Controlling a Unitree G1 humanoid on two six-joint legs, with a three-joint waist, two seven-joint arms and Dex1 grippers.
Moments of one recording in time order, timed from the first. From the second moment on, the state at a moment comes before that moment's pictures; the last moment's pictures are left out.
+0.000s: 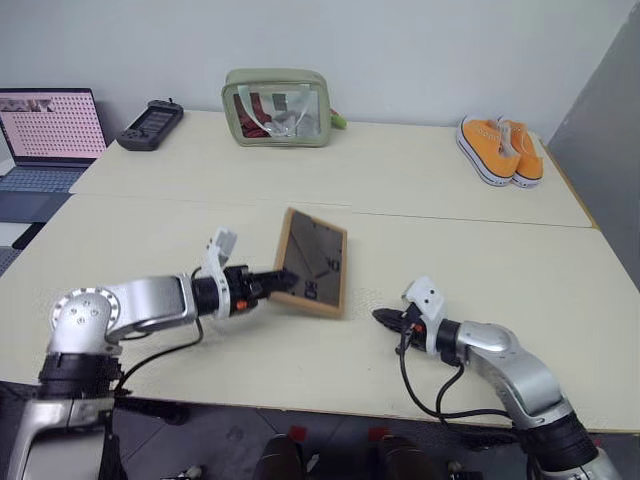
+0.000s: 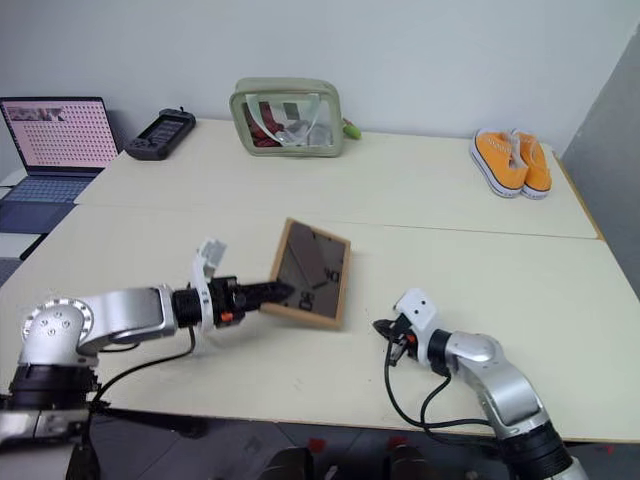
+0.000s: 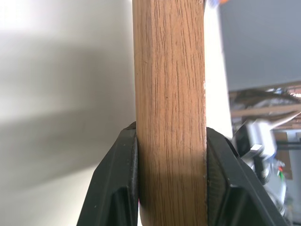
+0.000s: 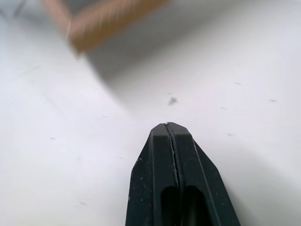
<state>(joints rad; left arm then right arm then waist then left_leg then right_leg) -0.53 0.76 0.12 0.13 -1.83 1.22 0.14 -0.21 -0.46 0.21 -0.21 0.25 0.52 0.68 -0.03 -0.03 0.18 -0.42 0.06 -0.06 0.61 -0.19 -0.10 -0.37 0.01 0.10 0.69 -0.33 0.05</state>
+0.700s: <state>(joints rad) -0.65 0.69 0.07 -0.09 -1.13 1.04 -0.39 -0.70 -0.49 -0.17 -0.33 0.69 0.89 0.59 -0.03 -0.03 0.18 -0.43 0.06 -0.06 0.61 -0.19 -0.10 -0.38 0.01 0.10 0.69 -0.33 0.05</state>
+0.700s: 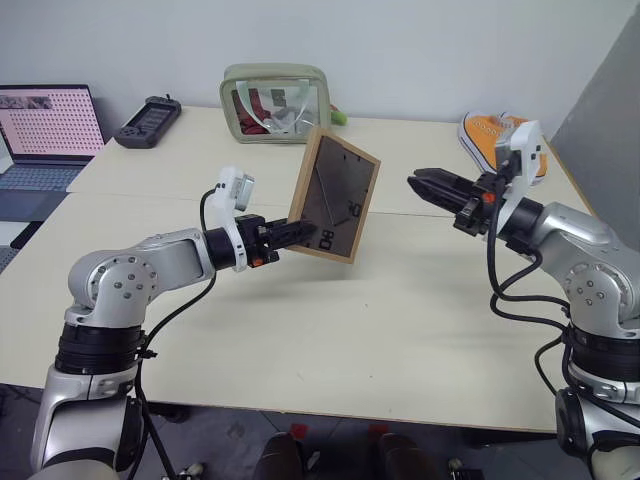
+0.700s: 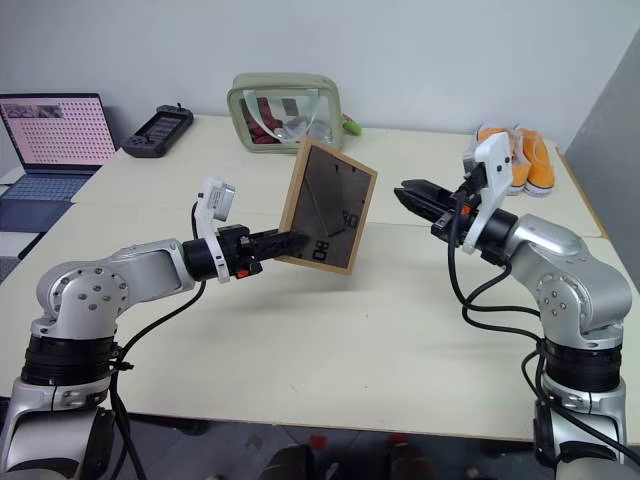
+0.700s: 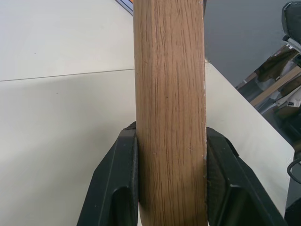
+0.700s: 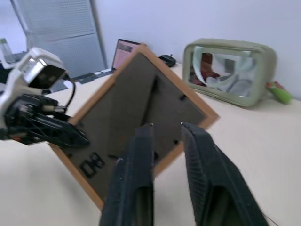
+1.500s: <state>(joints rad) -0.70 0.61 0.07 -0.14 -1.03 1.11 -0.47 -0.77 -0.39 -0.01 -0.06 0.54 0.65 0.65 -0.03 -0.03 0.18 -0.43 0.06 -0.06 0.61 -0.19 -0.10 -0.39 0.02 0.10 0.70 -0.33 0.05</state>
